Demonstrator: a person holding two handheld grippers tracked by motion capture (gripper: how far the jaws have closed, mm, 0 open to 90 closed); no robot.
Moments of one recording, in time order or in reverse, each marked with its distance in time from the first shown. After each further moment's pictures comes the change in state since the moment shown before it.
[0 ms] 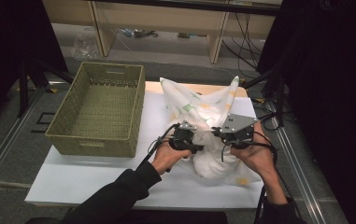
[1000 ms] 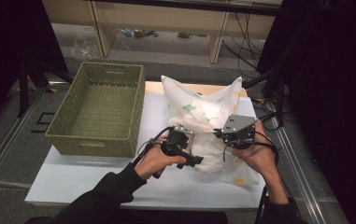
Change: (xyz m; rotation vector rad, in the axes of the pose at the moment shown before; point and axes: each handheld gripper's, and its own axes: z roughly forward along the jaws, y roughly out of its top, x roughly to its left) left arm -0.025 -0.012 -0.041 0.137 -0.023 0.029; right arm -0.002 -0.008 0.002 0.048 0.017 0.034
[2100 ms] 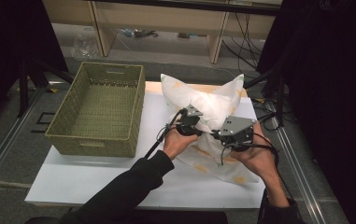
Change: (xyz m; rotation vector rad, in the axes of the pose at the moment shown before) left arm 0.046 0.053 0.063 -0.213 0.175 0.032; right arm 0.010 0.012 -0.007 0.007 0.008 -0.040
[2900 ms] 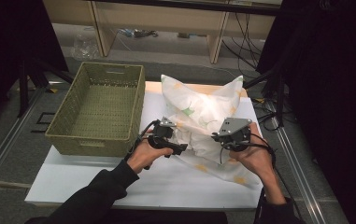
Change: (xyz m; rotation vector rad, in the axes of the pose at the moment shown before) left arm 0.024 -0.049 -0.072 0.169 -0.004 -0.054; right arm -0.004 -0.015 0.017 0.052 0.021 0.047
